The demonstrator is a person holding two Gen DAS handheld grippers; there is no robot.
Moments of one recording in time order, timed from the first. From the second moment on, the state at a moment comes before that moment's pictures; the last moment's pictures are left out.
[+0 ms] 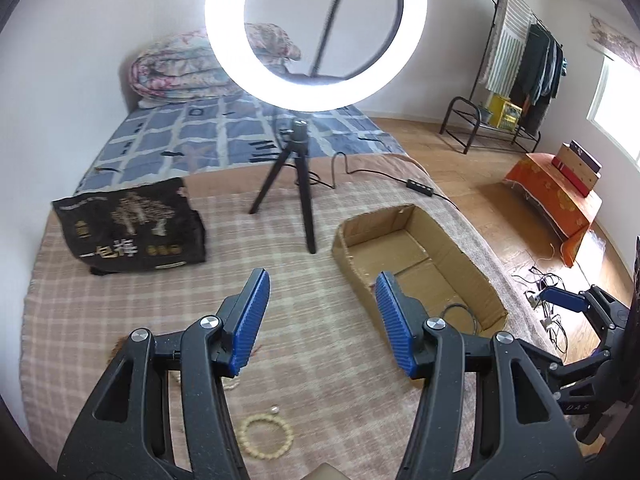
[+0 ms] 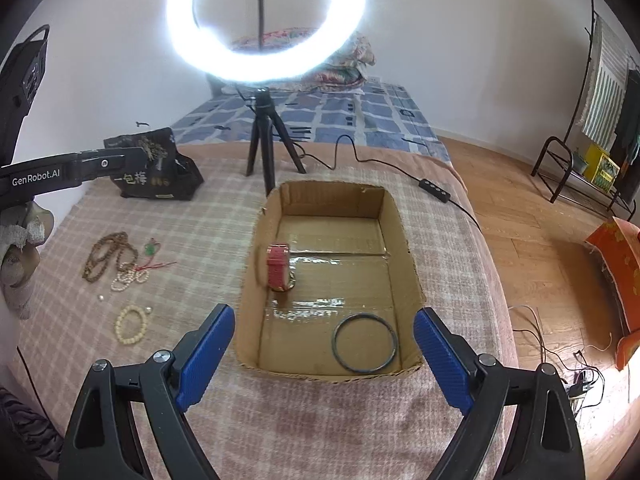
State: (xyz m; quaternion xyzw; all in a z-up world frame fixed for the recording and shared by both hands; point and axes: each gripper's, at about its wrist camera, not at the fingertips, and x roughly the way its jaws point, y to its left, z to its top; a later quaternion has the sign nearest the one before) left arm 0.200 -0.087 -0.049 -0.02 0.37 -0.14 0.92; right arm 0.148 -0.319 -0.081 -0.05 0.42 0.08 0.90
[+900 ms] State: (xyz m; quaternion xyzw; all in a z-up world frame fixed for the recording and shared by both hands) left arm 0.078 0.110 0.013 -0.05 0.33 -0.02 0.94; right arm 0.082 -0.202 -0.006 -0.10 0.39 0.14 0.90
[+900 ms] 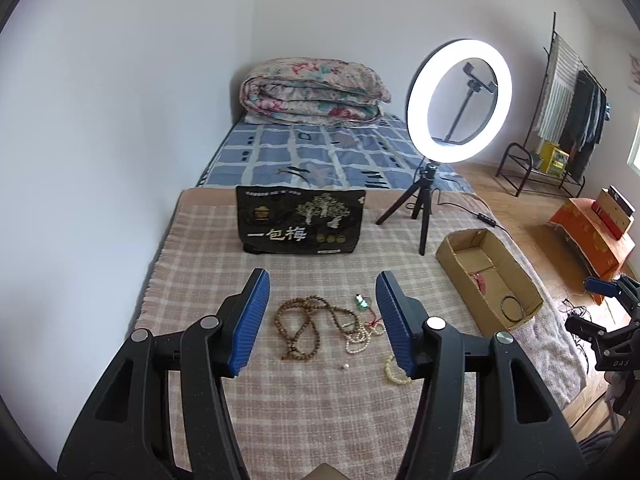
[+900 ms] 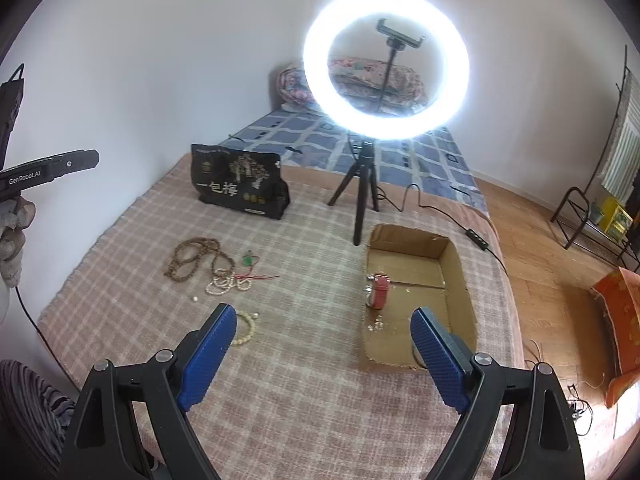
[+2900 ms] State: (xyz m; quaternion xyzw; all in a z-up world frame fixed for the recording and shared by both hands) left arm 0.239 0.137 -0.243 -0.23 0.52 0.02 0.82; right arm 0.146 -0.122 -0.212 -0.07 0.50 0.28 0.82
